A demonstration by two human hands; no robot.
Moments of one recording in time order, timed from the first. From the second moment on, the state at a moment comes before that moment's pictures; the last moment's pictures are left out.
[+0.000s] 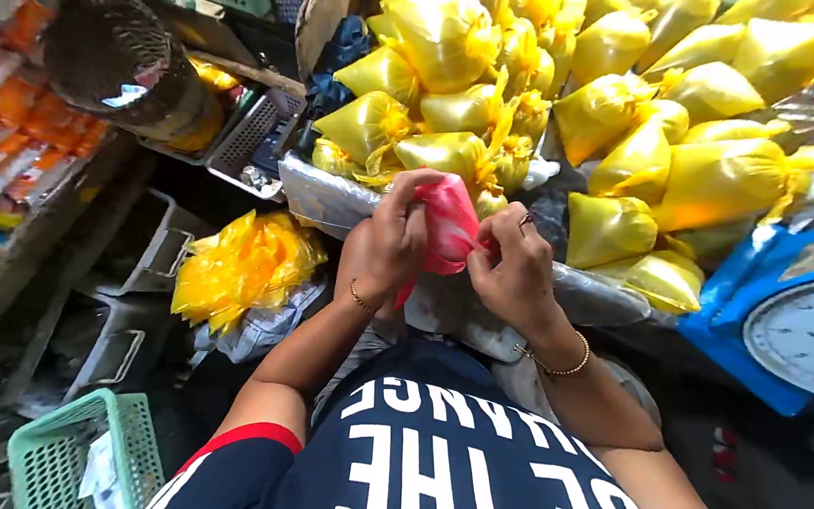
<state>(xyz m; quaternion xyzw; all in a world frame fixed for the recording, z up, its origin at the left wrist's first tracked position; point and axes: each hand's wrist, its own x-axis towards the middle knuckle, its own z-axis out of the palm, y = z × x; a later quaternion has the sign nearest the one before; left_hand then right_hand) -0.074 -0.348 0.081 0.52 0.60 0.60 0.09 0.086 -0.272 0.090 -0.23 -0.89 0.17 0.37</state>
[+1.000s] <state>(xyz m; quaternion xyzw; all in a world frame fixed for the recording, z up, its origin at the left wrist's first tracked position) -0.032 -0.347 0.094 0.25 0.59 0.66 0.40 0.074 -0.282 0.057 -0.32 -0.83 0.30 0.34</state>
